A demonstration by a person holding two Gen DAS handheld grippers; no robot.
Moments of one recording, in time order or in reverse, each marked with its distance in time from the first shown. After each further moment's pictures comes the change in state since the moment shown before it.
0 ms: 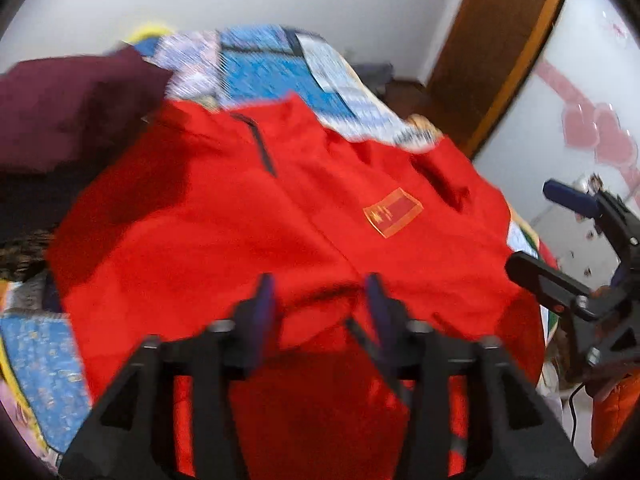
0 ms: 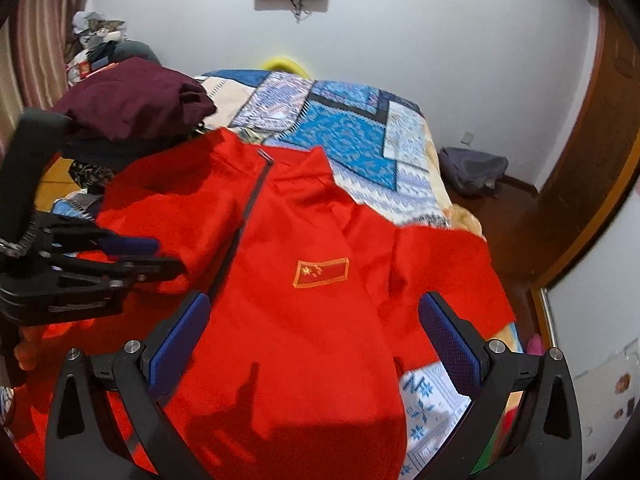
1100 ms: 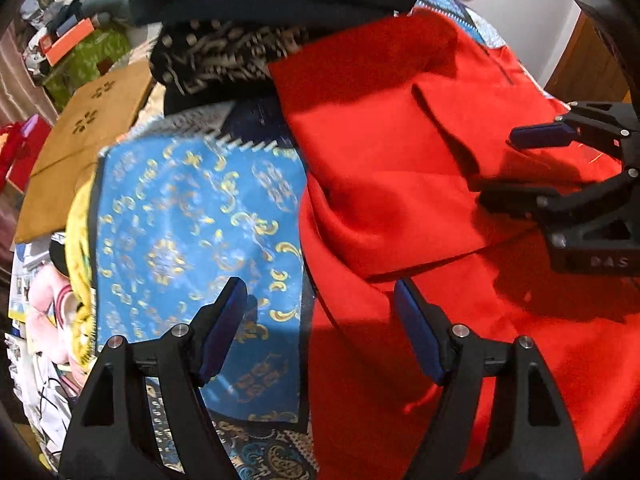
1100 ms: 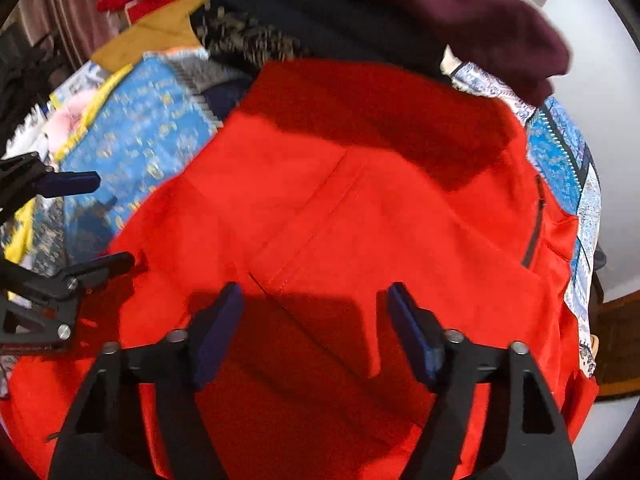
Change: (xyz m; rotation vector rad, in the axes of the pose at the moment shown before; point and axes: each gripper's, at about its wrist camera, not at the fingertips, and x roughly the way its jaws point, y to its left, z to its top) left arm -0.005 0.177 -0.129 -0.224 0.138 0.327; right arm 0.142 0.221 0.022 -0.513 0.312 0.241
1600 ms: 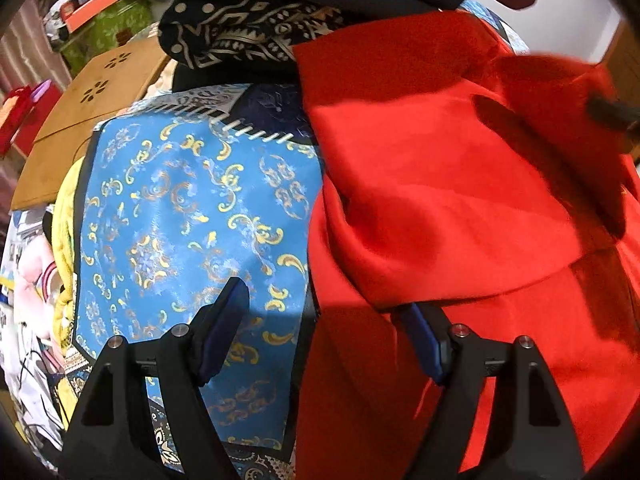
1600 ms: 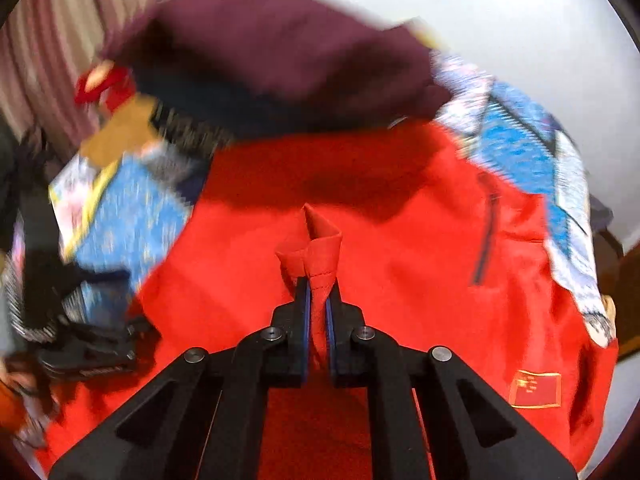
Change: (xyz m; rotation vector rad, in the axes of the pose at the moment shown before) left arm 0.015 0.002 0.006 -0.125 0.008 0.026; right arm -0.060 -0.066 -0.016 0.272 -0.246 0.041
